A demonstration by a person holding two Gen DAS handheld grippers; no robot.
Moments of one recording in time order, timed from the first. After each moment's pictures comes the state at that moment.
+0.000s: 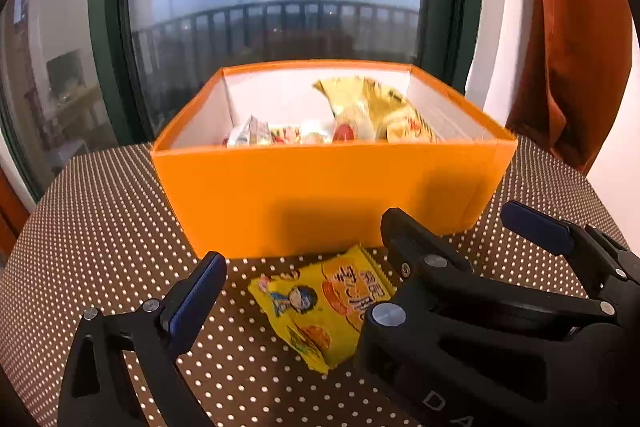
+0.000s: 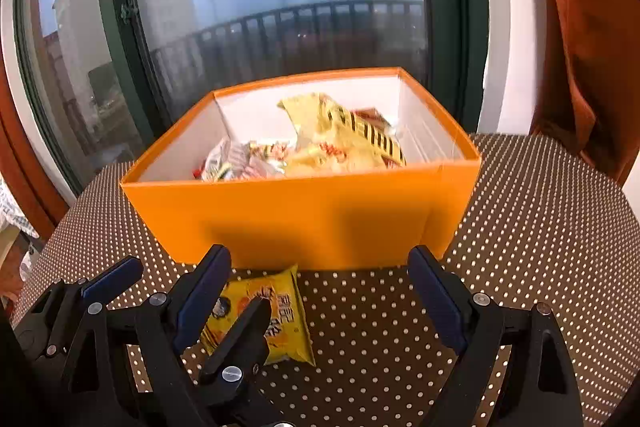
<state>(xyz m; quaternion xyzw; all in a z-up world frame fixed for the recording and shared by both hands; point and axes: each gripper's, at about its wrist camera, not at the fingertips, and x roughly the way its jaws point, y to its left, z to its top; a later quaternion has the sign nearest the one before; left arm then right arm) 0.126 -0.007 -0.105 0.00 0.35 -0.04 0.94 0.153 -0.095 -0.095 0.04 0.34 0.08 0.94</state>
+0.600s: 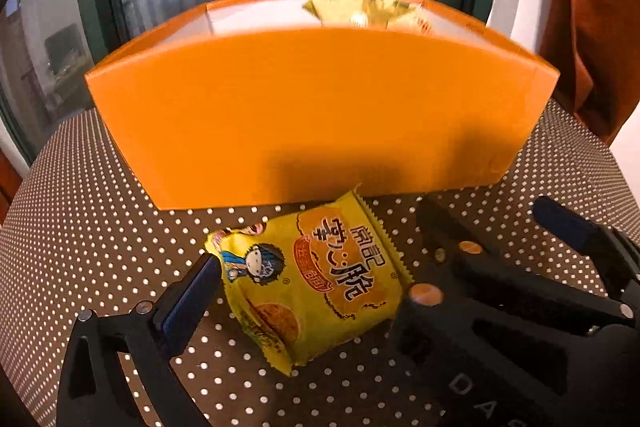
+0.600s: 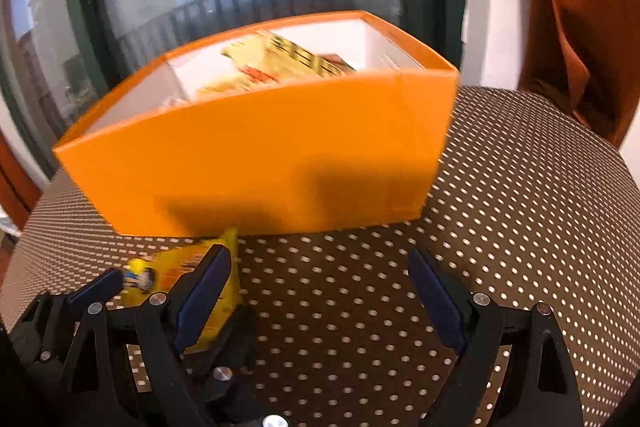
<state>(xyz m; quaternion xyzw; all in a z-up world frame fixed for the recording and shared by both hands) 0.164 -0.032 -0.158 0.01 0.43 -0.02 0.90 0.174 -0.120 -0.143 0.04 0.39 0.03 0.92</state>
